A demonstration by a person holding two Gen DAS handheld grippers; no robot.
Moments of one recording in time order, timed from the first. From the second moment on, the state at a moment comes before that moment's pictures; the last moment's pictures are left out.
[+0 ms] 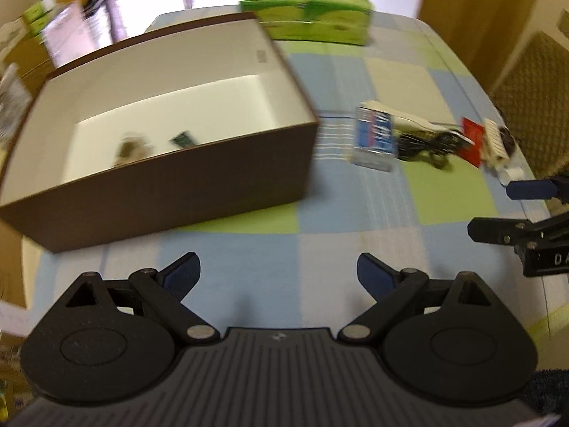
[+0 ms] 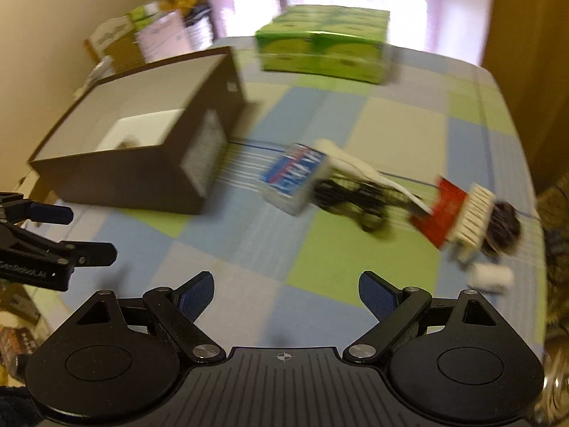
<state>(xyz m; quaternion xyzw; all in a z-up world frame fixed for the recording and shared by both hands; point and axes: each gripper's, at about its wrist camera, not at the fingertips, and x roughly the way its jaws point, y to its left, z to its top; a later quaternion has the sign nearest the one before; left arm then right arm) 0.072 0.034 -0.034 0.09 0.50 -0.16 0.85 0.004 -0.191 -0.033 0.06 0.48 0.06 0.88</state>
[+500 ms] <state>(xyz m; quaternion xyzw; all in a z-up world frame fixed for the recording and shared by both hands) 0.092 -0.077 -0.060 0.15 0.48 -0.27 0.82 -0.021 -0.293 -0.048 0.11 0.47 -0.07 0.87</state>
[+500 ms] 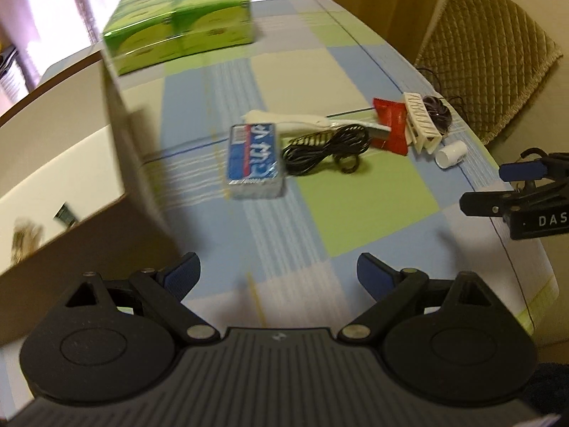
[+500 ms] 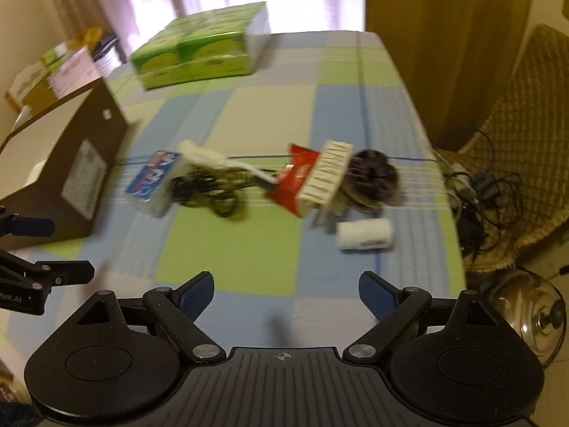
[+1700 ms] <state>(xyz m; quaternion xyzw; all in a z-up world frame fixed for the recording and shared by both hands) 0.195 -0.138 -0.134 0.21 0.50 -0.24 0.80 0.025 -0.353 -0.108 0.08 0.46 -0.08 0.88</state>
